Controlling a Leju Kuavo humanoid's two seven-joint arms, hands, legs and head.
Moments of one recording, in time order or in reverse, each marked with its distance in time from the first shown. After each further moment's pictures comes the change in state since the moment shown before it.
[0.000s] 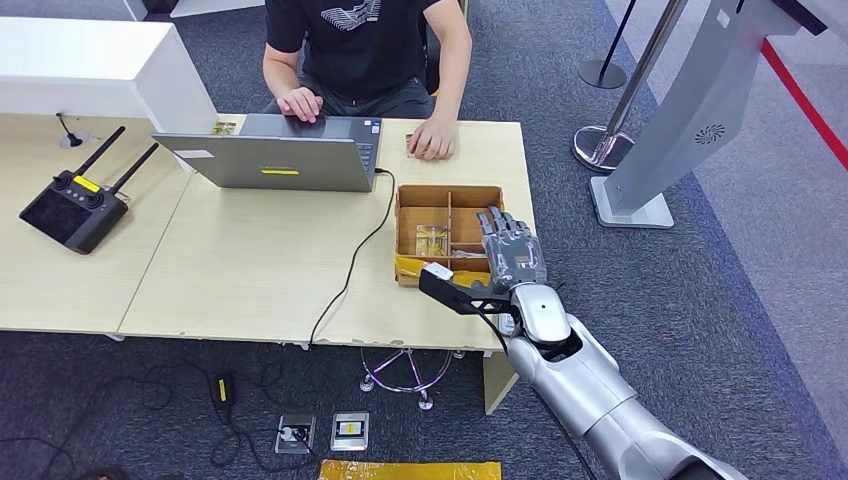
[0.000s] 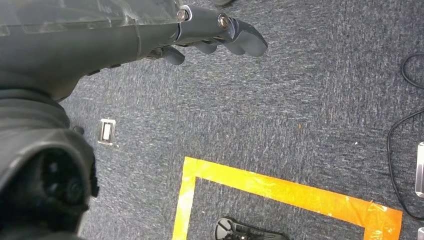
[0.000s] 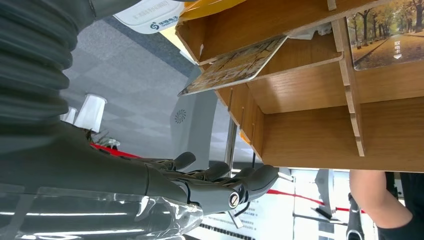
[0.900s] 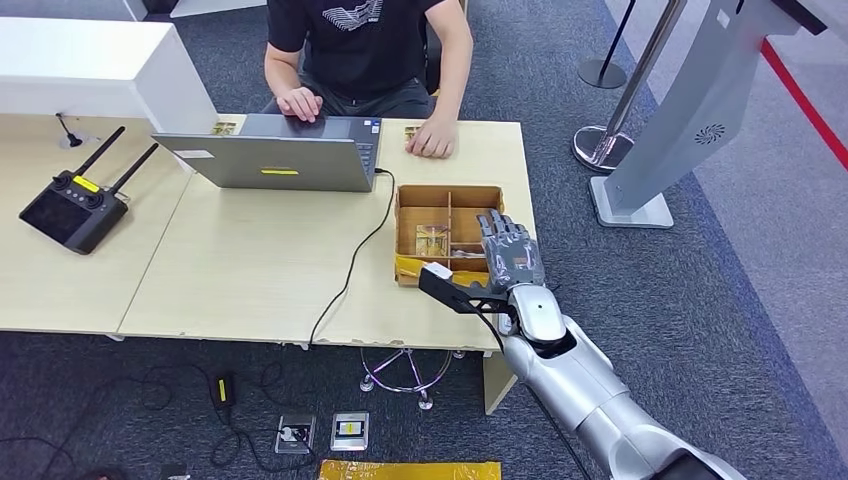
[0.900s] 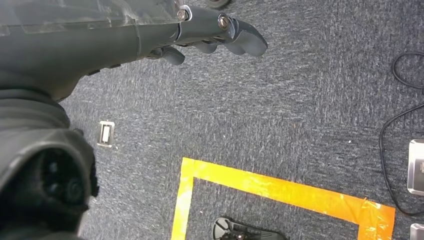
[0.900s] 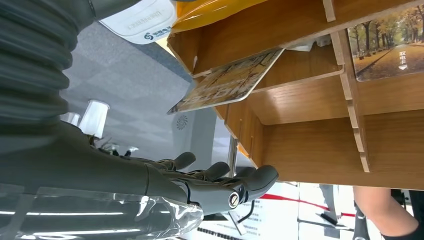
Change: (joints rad) left arm -0.028 0.000 -0.001 0.000 -0.022 -0.004 0.035; right arm -0.022 0.031 -0.004 0.106 -0.007 -0.060 -0.016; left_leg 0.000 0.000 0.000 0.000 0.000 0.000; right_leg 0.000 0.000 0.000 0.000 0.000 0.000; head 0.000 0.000
